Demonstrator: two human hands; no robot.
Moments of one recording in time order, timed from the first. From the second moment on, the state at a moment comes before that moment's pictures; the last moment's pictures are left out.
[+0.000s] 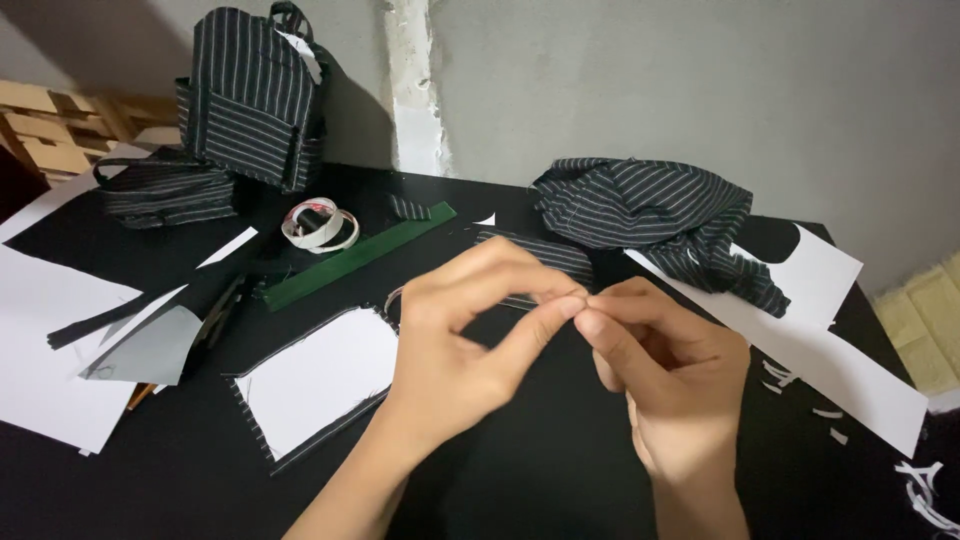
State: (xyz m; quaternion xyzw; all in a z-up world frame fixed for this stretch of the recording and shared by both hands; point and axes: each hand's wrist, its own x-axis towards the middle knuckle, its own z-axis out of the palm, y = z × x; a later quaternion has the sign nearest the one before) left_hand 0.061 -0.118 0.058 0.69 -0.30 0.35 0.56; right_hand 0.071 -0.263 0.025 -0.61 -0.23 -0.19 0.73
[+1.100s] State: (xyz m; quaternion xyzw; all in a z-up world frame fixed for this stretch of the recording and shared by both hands) left_hand 0.057 -0.138 0.045 0.67 -0.27 0.34 0.60; right_hand 0.030 -0.248 0.052 -0.76 -0.16 -0.46 0.43
